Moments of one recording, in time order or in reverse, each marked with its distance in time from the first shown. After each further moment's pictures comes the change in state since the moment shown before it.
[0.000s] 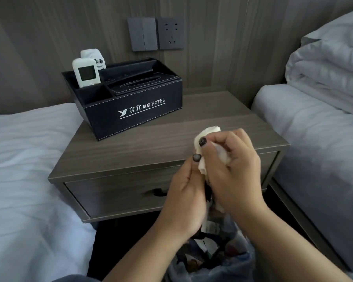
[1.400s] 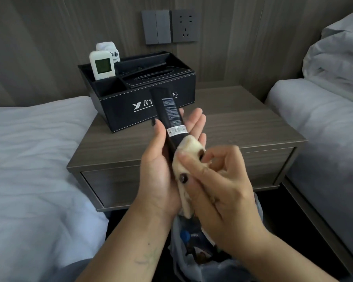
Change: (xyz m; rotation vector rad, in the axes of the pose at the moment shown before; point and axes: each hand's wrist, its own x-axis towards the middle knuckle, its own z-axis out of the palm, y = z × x) left_hand 0.015 0.021 -0.034 -0.772 0.086 -0.069; right_hand -0.042 -0.008 0.008 -0.048 -0.198 -0.403
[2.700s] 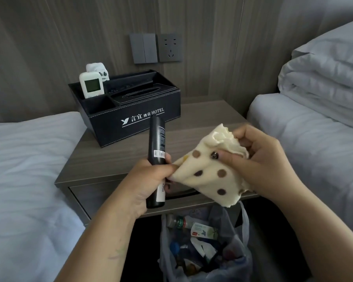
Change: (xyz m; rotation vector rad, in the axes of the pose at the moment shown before) left_hand 0.012 0.015 -0.014 0.693 0.177 -0.144; right_hand 0.053 0.033 -0.082 0.212 -0.117 0.486
